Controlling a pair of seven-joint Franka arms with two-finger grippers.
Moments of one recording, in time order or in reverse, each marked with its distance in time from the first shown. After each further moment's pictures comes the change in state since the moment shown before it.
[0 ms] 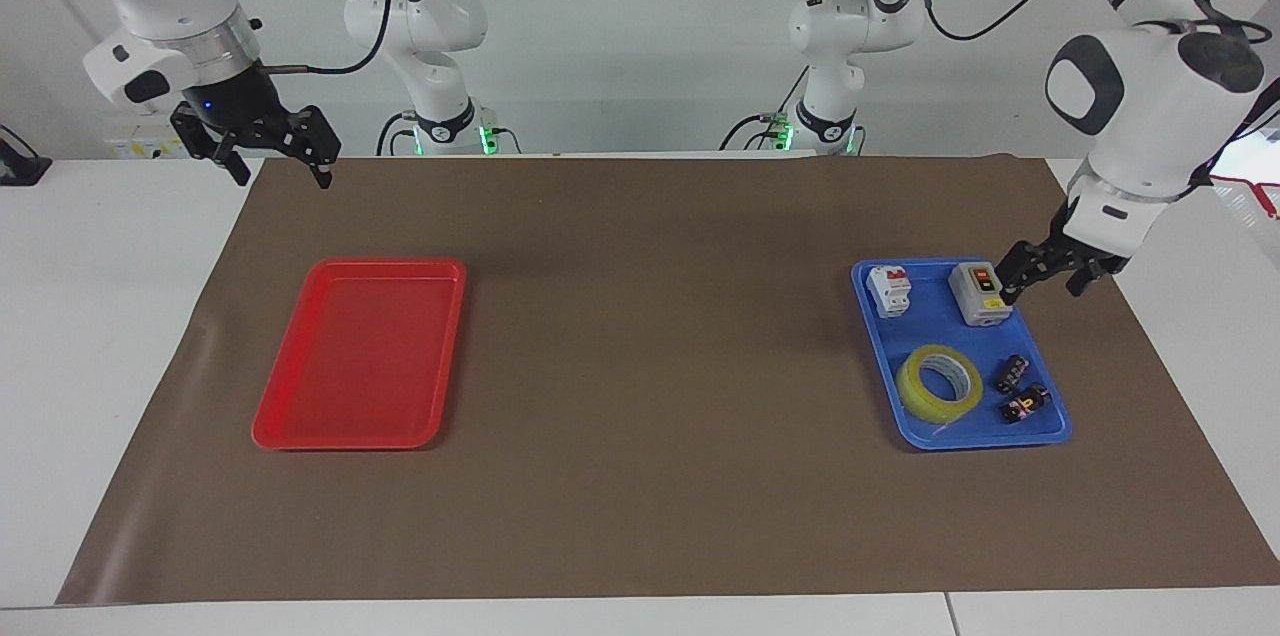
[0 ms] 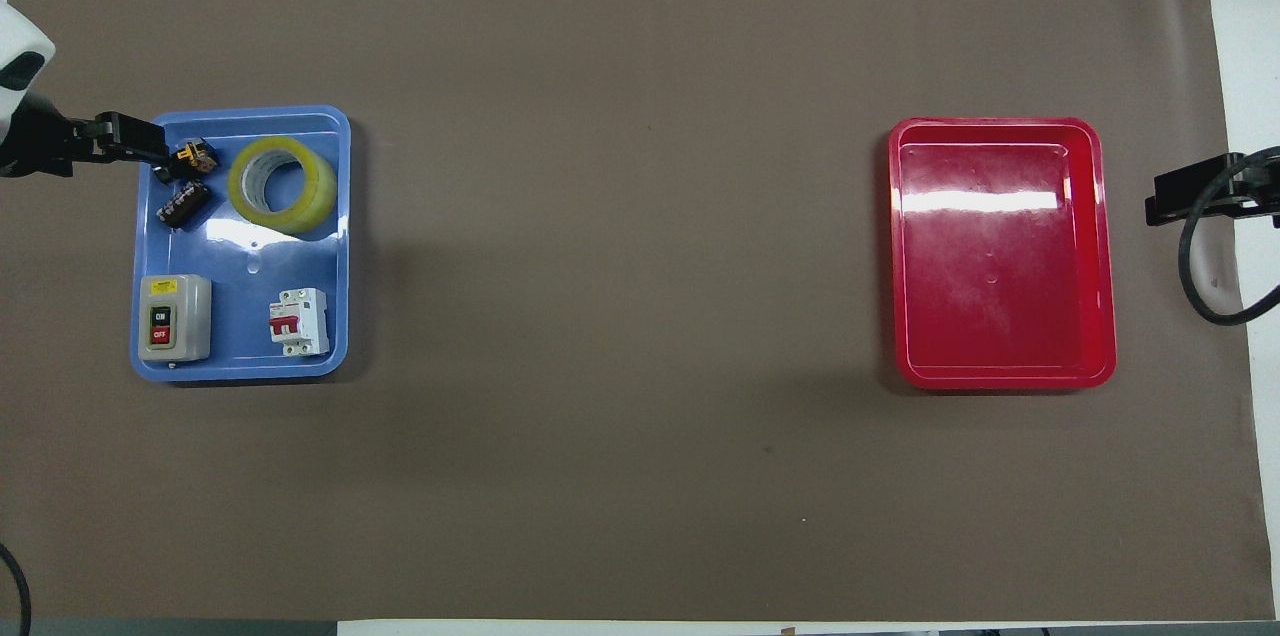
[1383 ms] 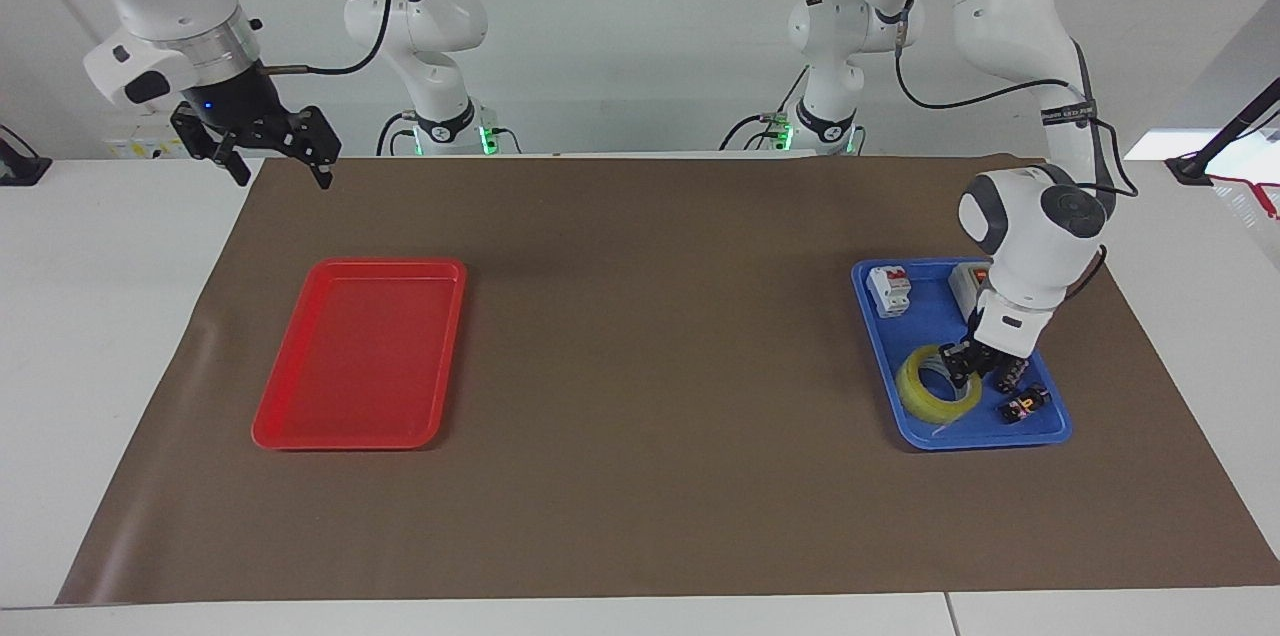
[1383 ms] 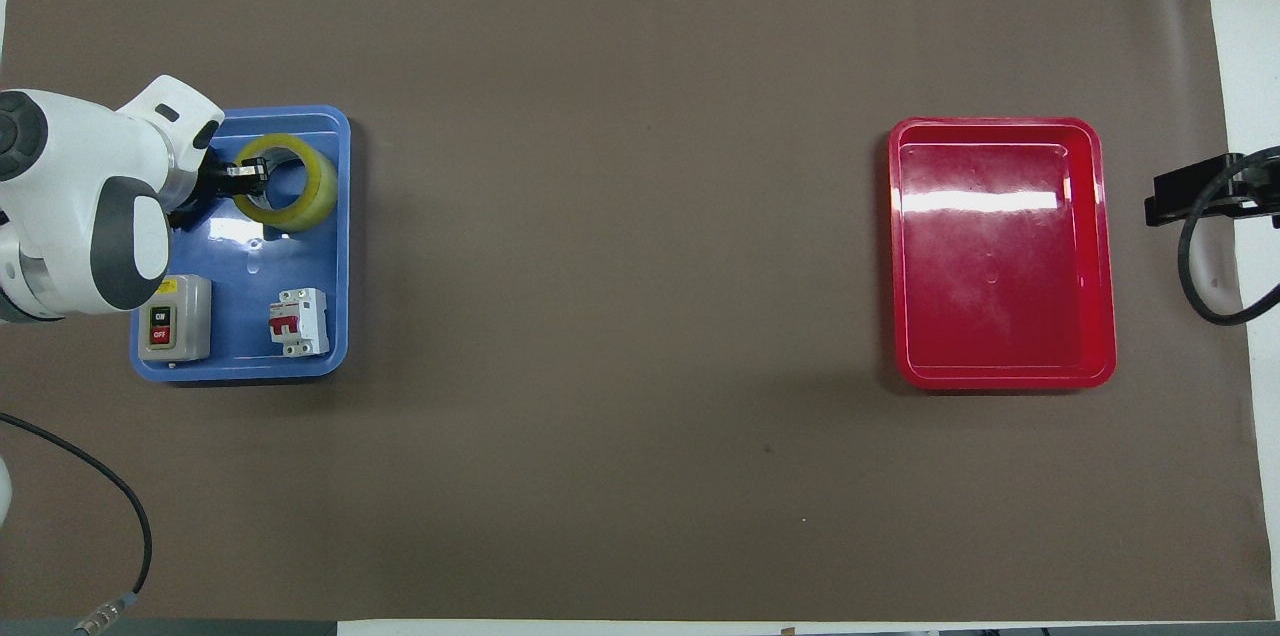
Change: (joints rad) left arm -0.022 0.132 -0.002 -0.235 0.000 0.431 -0.123; right arm 0.000 0.000 0.000 0.000 0.000 0.000 0.000
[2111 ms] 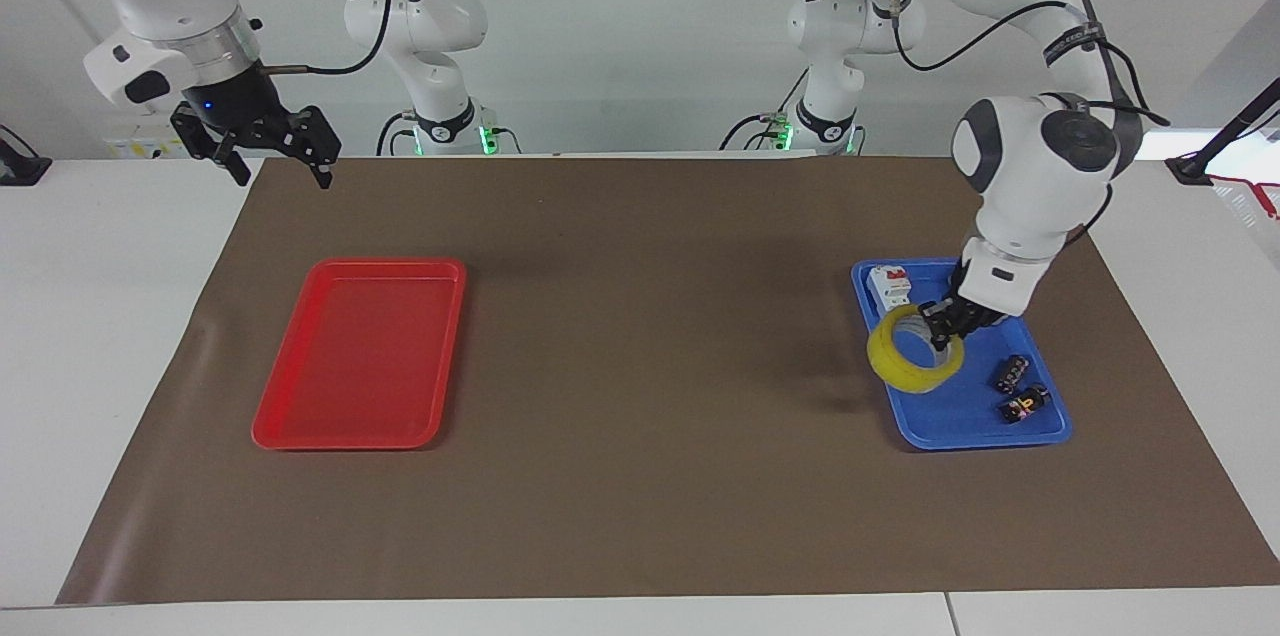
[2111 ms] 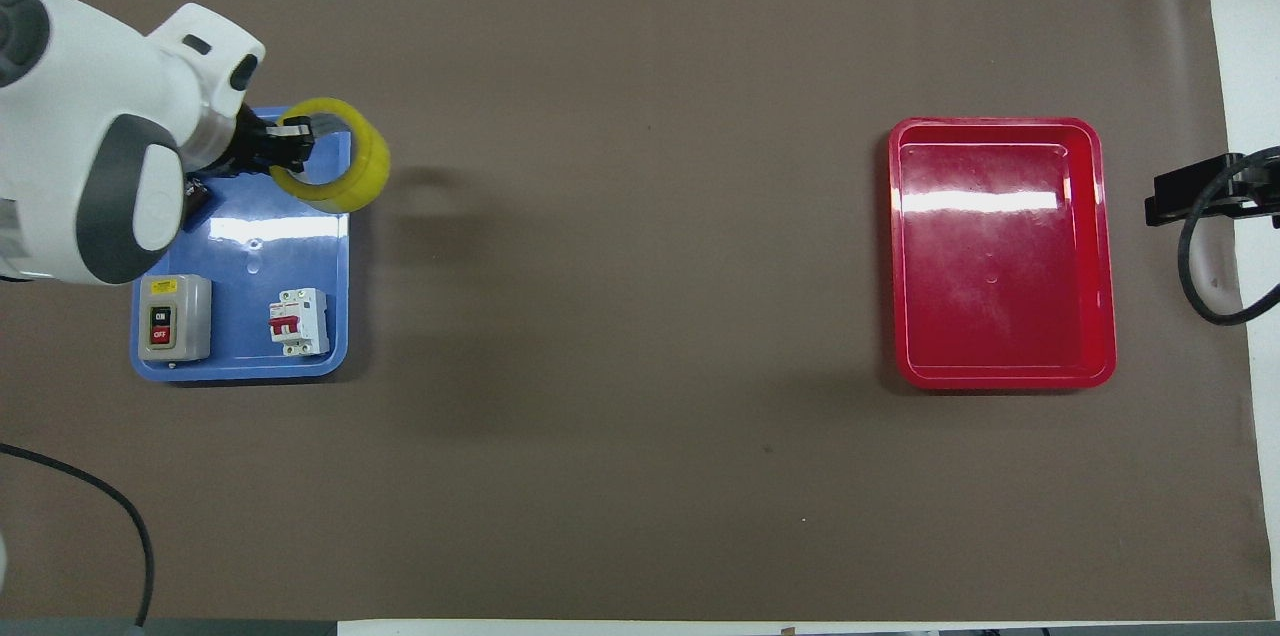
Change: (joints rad) left arm -0.213 -0.101 -0.012 0.181 0.022 -0.362 -0.286; right arm 0.000 0.000 0.000 0.000 0.000 0.000 0.000
